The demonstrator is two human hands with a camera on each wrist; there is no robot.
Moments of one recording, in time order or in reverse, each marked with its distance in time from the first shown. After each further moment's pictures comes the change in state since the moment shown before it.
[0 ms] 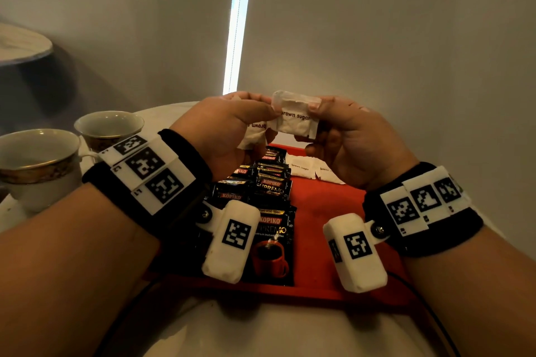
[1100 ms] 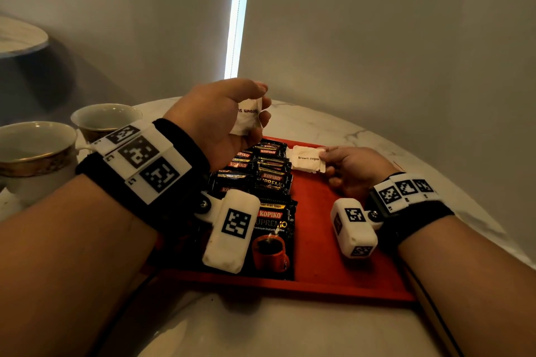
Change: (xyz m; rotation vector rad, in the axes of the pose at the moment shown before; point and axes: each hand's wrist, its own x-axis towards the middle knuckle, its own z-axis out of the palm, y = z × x) left_hand 0.005 0.003 -0.002 -0.176 0.104 -0.050; right_hand 0.040 0.070 -0.068 -0.085 0.247 0.472
